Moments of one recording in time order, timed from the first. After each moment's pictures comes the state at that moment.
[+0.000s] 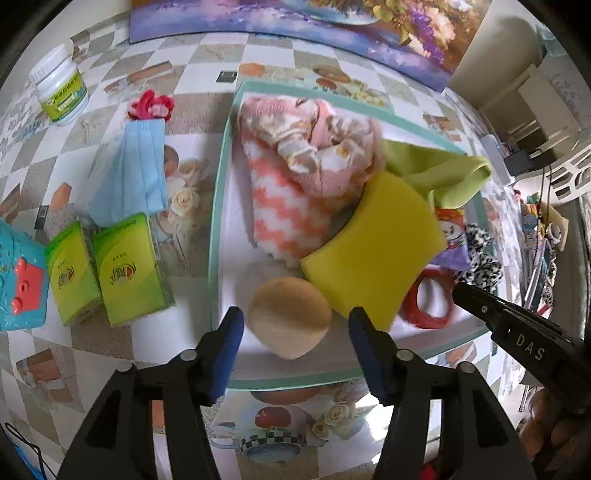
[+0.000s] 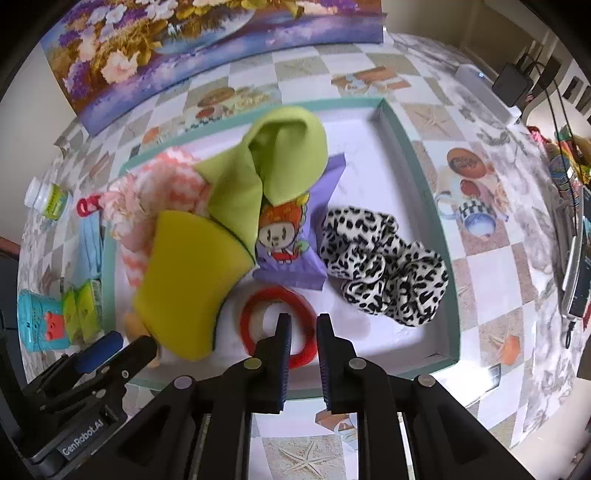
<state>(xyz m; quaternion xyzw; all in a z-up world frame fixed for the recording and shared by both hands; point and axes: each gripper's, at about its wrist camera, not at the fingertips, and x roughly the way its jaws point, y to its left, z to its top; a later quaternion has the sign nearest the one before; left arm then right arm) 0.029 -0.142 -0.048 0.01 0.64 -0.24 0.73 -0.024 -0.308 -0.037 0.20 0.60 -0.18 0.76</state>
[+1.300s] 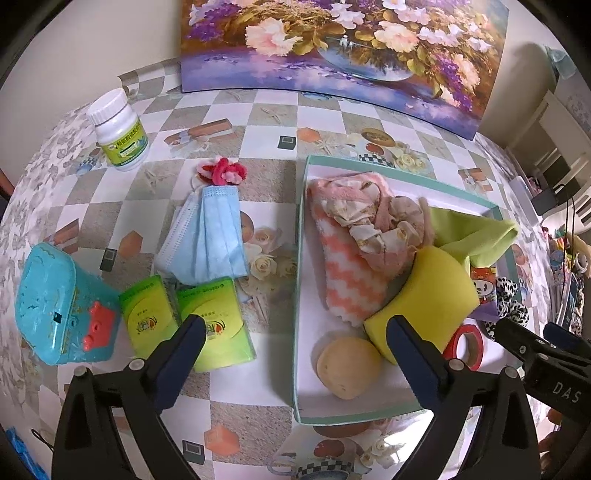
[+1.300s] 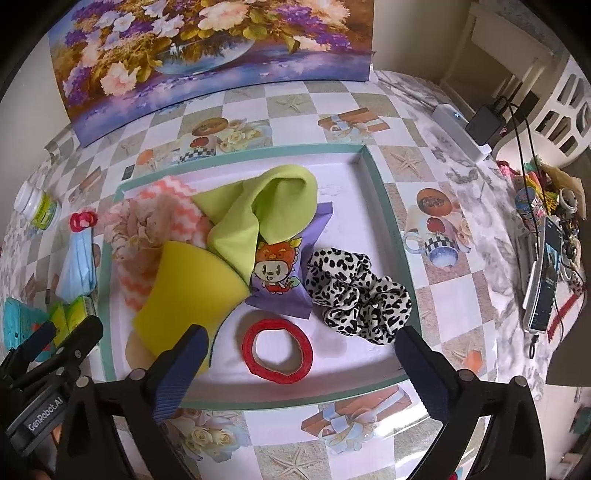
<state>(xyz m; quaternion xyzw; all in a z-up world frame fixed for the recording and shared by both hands) 0.050 -0.115 -0.024 0.04 0.56 -0.17 0.81 -0.017 -0.299 -0.008 0.14 0.58 -0.23 0.77</state>
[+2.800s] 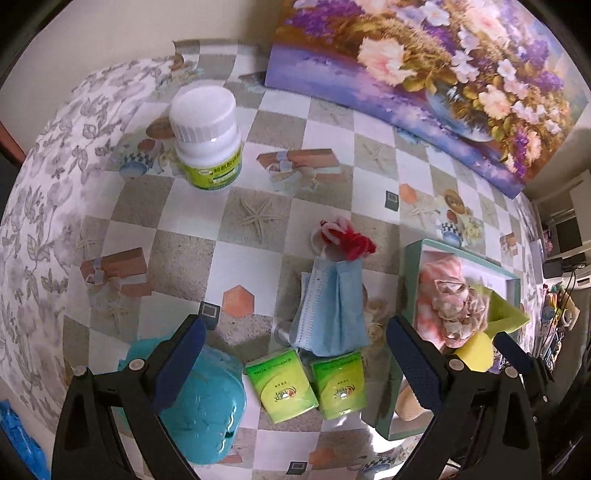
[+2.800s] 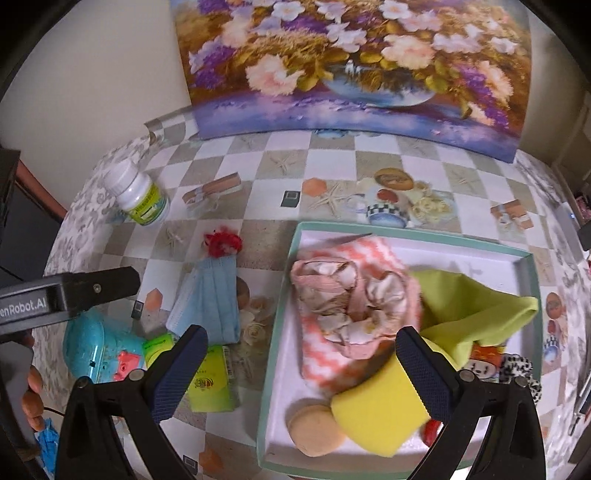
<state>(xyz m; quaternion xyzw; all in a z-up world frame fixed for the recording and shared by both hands) 0.173 -0.014 -0.005 -0.02 0.64 -0.14 0.76 0.094 -0.183 -0.008 0.11 0.54 -0.08 0.83</state>
